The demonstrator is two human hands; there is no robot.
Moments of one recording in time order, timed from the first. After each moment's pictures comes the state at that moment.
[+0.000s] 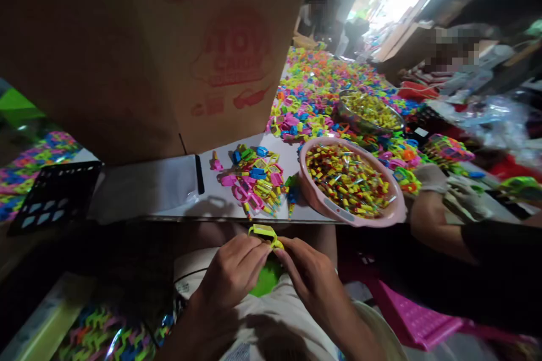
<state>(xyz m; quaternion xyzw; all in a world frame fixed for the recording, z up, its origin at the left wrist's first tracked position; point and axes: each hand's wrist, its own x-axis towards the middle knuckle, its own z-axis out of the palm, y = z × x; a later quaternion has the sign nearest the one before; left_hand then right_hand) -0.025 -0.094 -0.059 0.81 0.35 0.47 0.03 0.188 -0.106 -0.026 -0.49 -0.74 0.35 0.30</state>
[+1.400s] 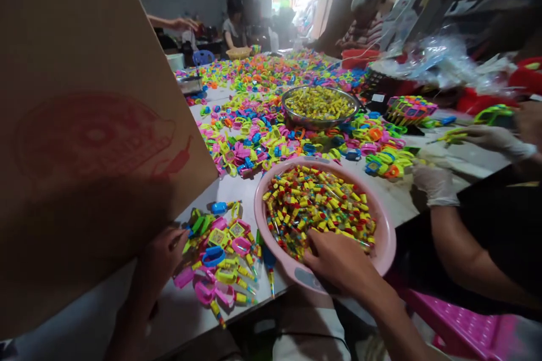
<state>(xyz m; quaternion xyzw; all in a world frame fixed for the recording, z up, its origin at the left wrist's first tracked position) -0.113 0.190 -0.057 0.75 0.58 0.30 0.13 0.306 0.071 -0.007 -0.72 -0.67 0.16 -0.04</state>
